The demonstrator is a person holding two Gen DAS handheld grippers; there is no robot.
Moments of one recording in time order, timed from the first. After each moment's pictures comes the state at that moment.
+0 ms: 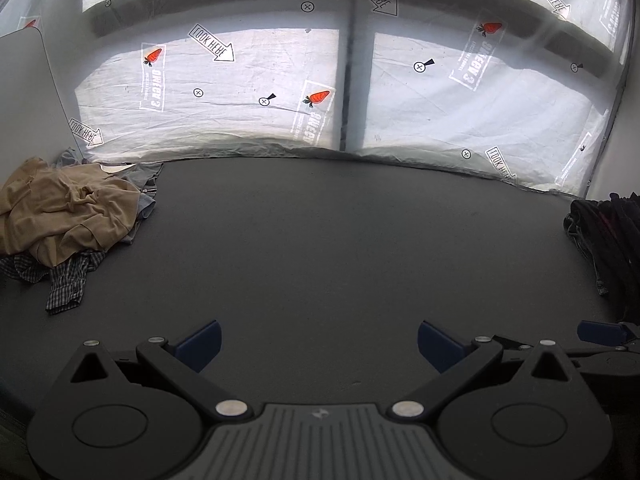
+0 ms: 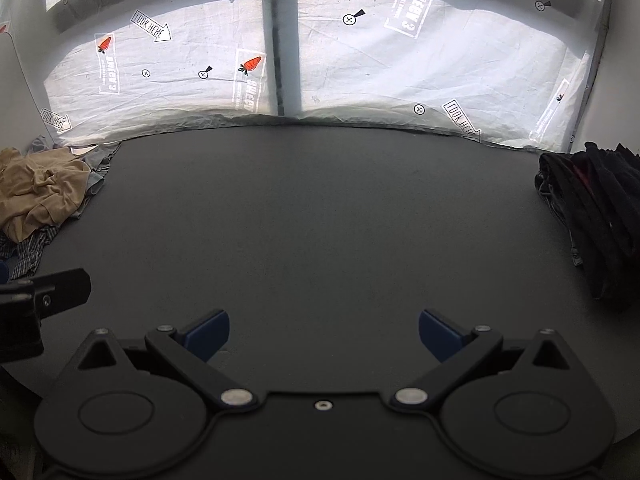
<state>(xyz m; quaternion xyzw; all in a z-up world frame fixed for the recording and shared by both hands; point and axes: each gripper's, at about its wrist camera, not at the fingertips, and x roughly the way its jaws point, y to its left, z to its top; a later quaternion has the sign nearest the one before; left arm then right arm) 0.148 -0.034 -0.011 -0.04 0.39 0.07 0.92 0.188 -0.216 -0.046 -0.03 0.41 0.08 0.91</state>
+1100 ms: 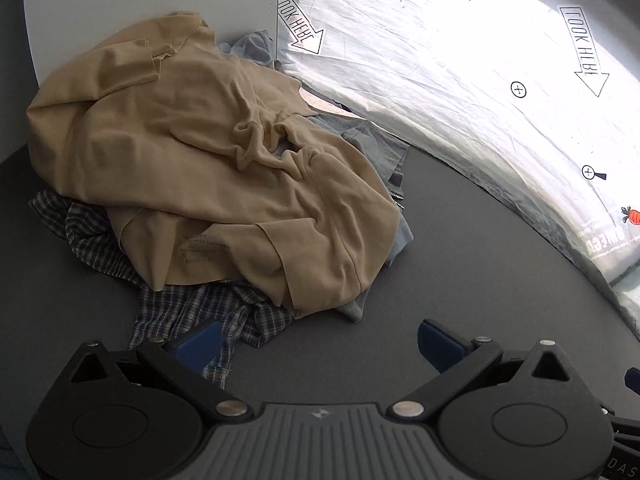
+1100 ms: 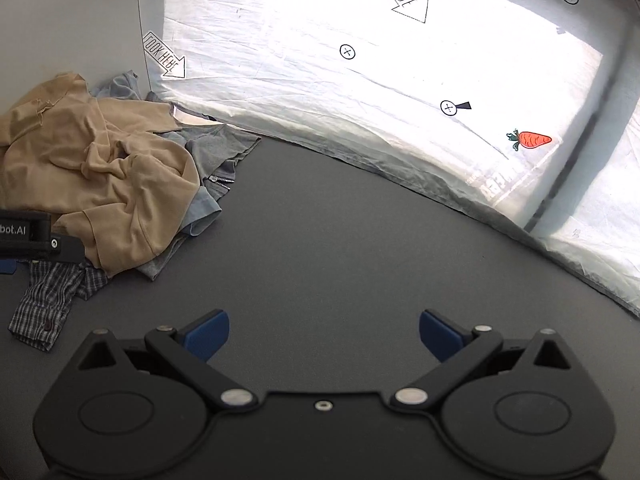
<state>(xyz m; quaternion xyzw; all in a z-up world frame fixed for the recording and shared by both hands) 0.349 0.405 -0.117 -0.22 0.41 0.29 0.84 0.437 0.179 -0.106 -0.16 0.37 0.26 0.88</state>
